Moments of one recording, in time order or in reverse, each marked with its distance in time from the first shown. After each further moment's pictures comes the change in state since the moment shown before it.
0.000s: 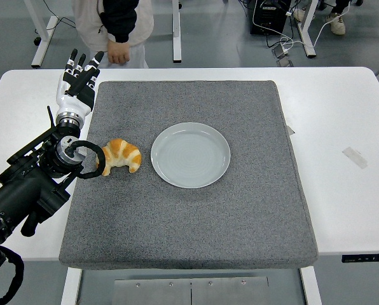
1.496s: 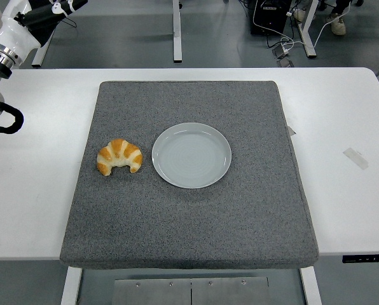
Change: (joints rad) left arm -0.205 0.416 0.265 -0.172 0.368 -0.402 0.002; right arm 0.000 0.000 0.000 0.001 0.000 0.001 0.000
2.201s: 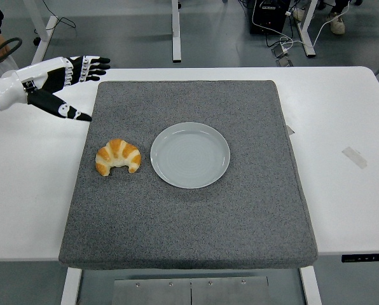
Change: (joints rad) left arm 0.030 0.202 0.180 -0.113 0.701 -0.155 -0.142; right arm 0.005 0.000 0.001 0.007 0.001 0.004 0.000
